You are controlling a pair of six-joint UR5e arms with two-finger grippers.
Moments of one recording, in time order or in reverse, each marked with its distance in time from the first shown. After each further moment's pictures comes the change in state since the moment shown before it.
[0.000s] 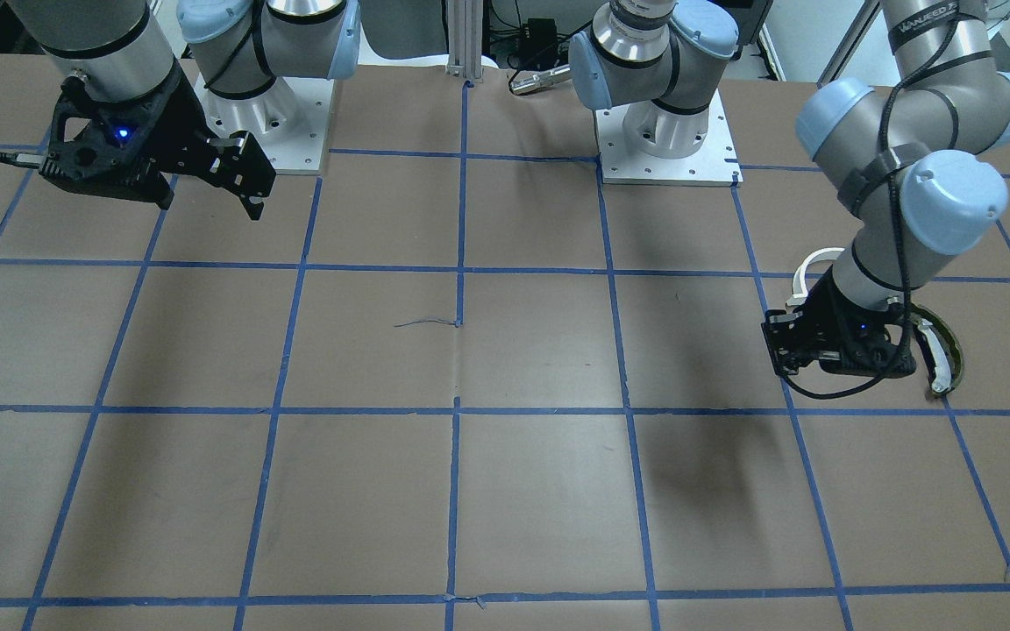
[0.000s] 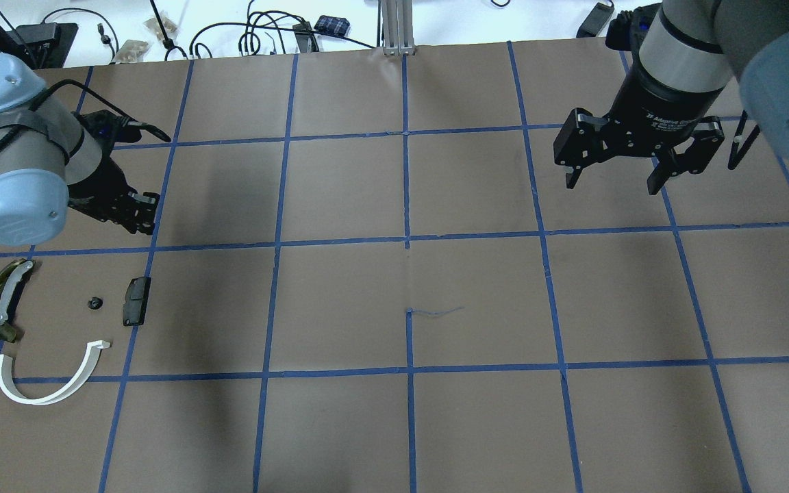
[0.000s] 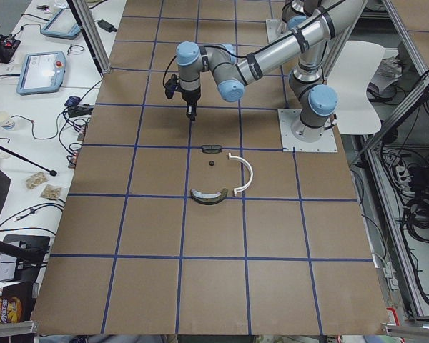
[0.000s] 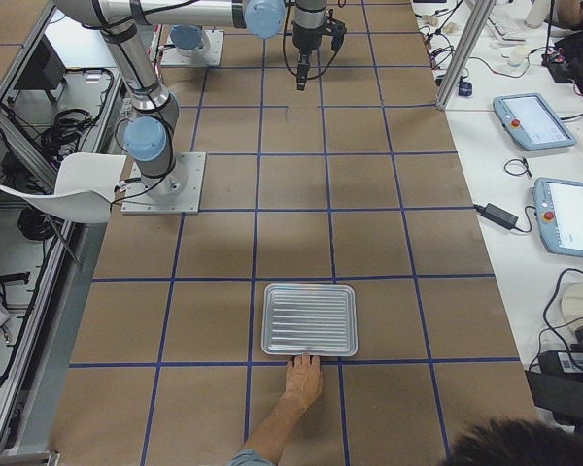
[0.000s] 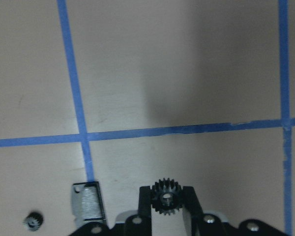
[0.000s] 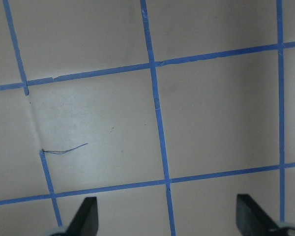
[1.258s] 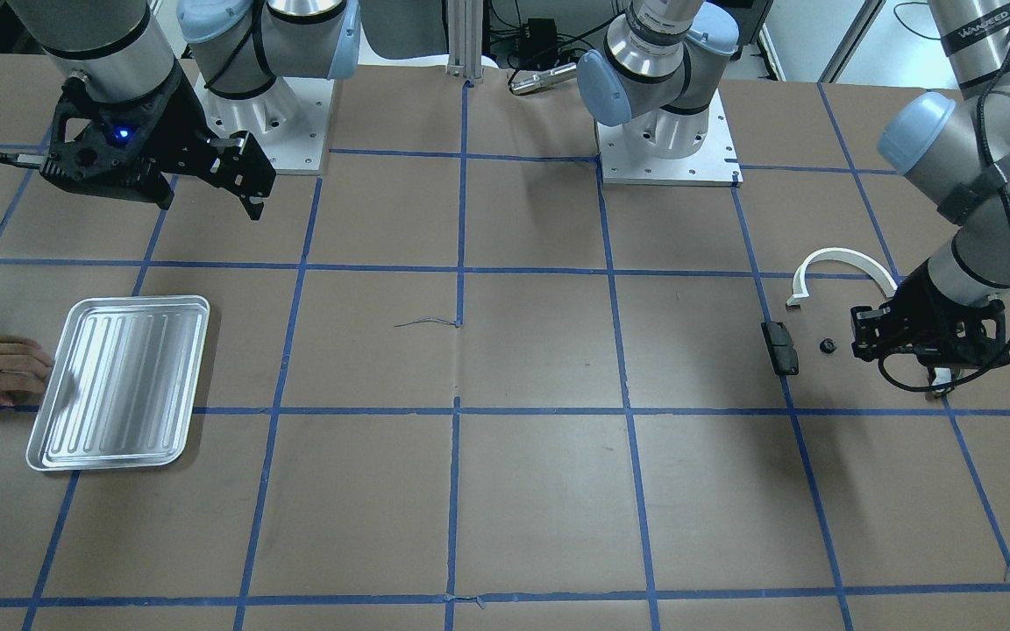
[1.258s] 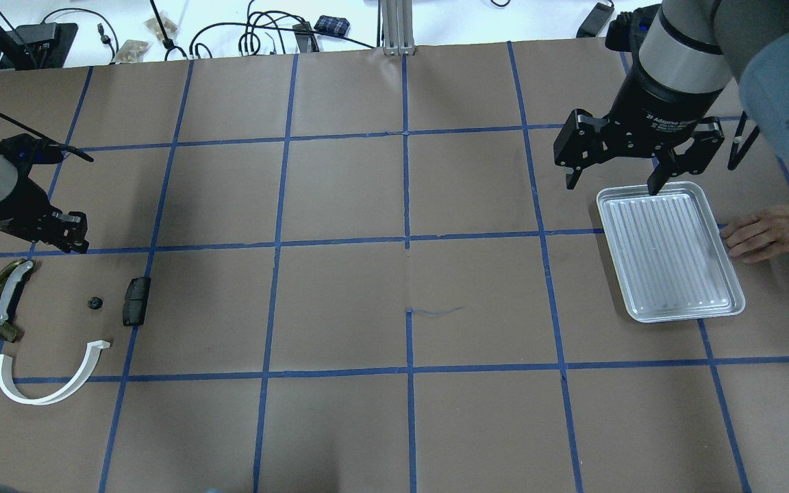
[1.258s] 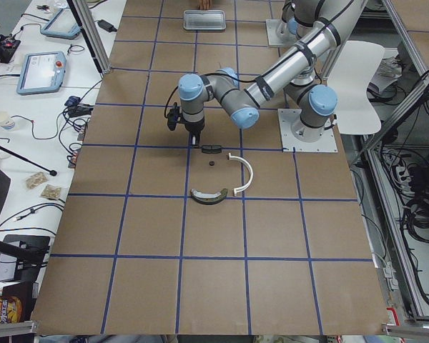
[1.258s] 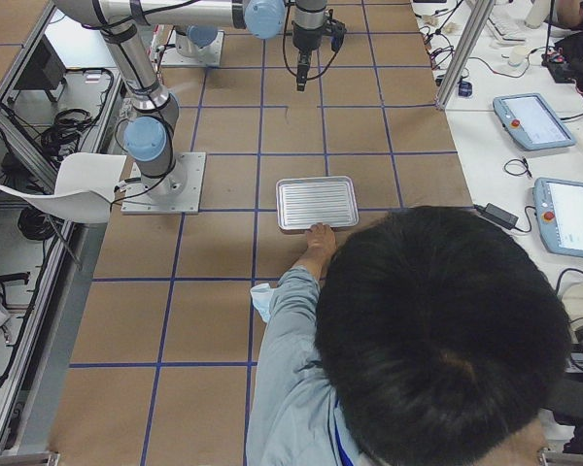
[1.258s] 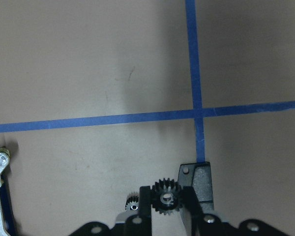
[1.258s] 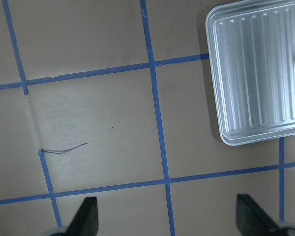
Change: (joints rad) left arm 0.199 -0.040 0.000 0.024 -0.005 0.129; right arm 0.000 0.000 0.002 0.000 -0.001 -0.001
